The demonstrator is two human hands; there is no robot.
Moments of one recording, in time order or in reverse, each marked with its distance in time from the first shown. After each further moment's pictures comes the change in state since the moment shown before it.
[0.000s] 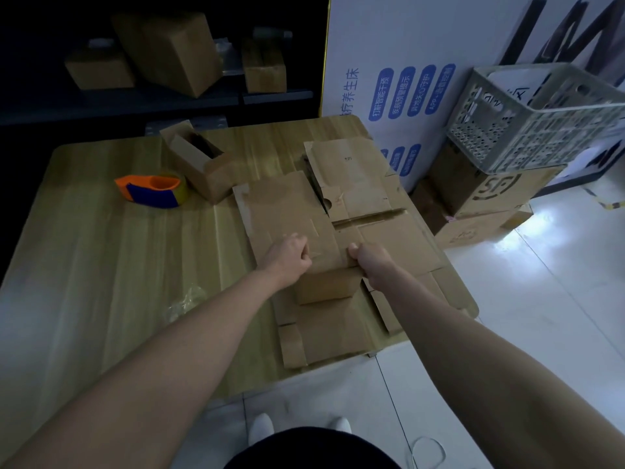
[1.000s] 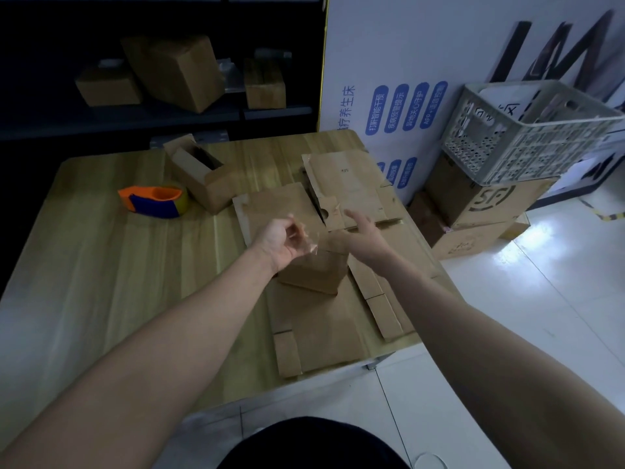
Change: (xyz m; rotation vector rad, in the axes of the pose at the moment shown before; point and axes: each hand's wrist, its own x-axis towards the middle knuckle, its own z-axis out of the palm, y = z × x) left_hand 0.011 0.027 -0.038 -1.793 0.058 -0.595; right_hand -0.019 -0.040 -0.015 -0.320 -0.006 -0.412
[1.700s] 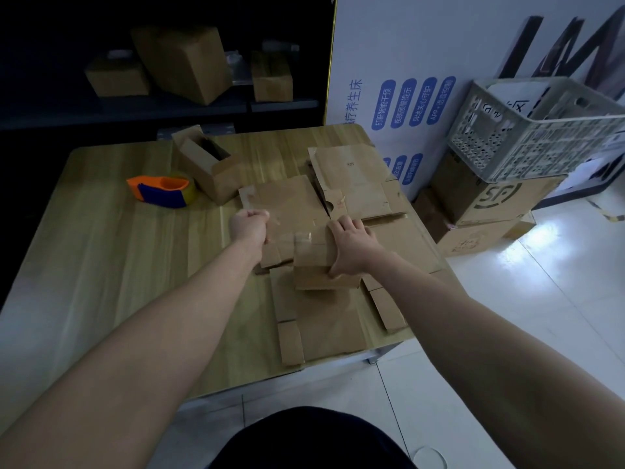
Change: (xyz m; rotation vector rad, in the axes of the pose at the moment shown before) left_hand 0.009 0.014 -0.040 0.543 0.460 0.360; right_hand -0.014 -0.005 0.017 -0.894 -0.201 -0.279
